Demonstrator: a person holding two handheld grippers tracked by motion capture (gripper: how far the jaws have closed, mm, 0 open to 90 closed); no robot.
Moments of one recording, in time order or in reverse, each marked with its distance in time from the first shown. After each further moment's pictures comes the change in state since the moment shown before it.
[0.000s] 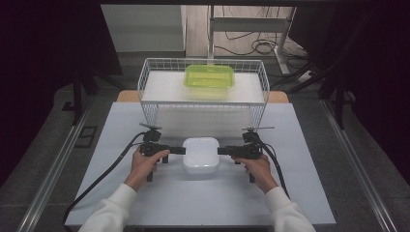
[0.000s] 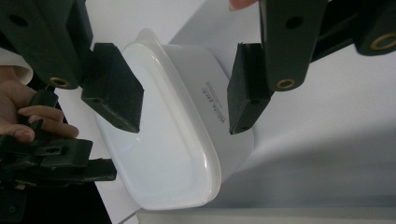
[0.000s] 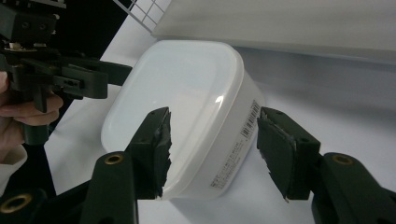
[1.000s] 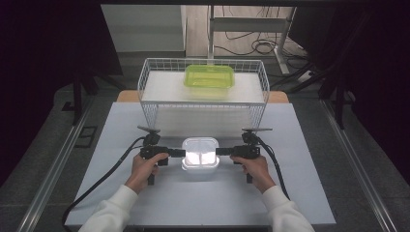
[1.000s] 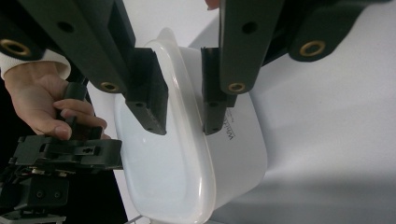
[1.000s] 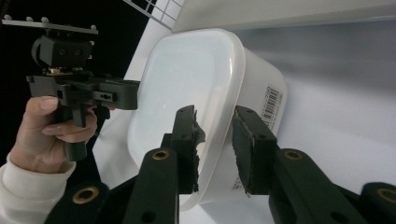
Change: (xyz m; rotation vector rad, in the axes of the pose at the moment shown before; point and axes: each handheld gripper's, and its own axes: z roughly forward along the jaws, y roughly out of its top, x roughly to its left) left arm 0.003 -0.010 -0.001 -0.006 -0.093 -0.113; right arm -0.010 -0.002 0.008 0.036 0.143 0.163
